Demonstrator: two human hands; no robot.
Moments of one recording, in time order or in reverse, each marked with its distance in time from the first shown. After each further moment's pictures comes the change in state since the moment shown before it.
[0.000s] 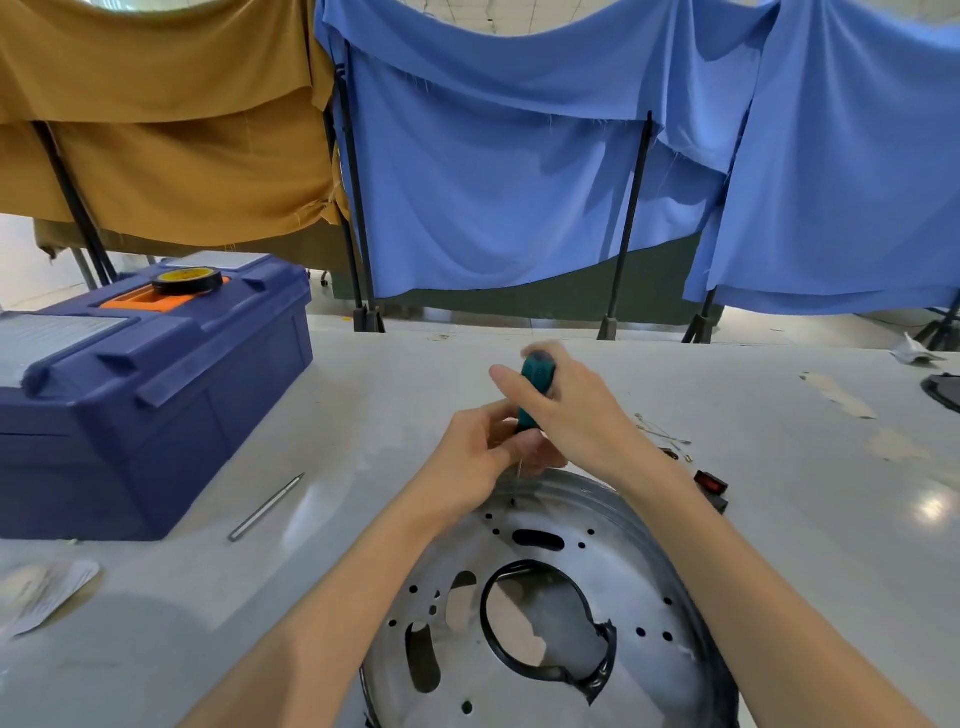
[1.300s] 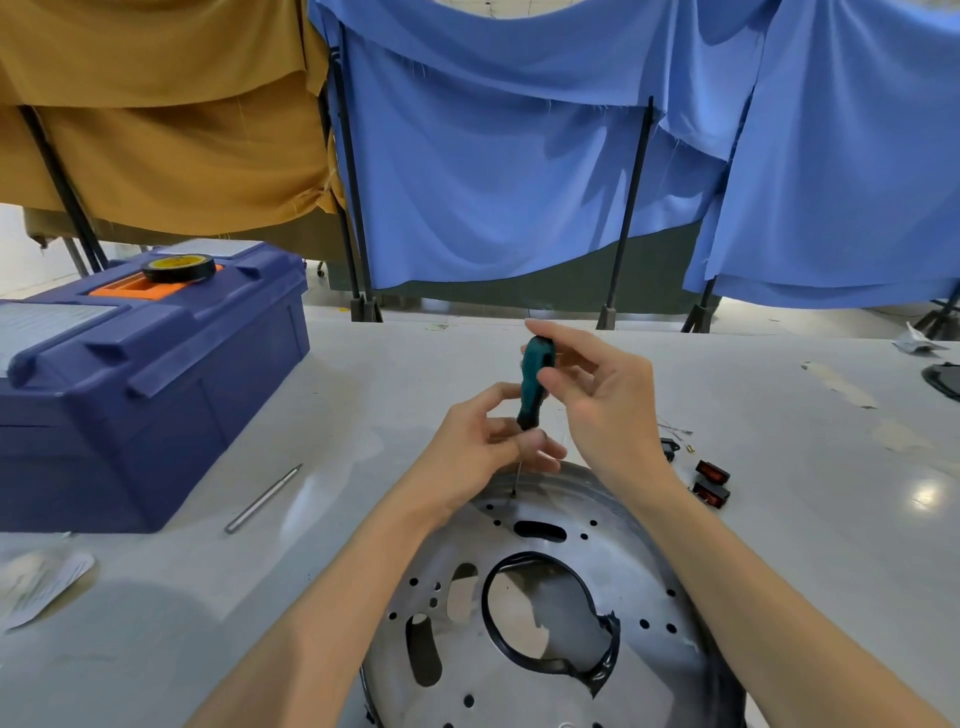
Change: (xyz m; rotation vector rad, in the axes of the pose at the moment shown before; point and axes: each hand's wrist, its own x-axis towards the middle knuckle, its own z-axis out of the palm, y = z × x) left_hand -0.003 -0.006 -0.008 -0.025 -0.027 -0.045; right_hand -0.021 -0.004 -0.003 0.357 0.244 -0.151
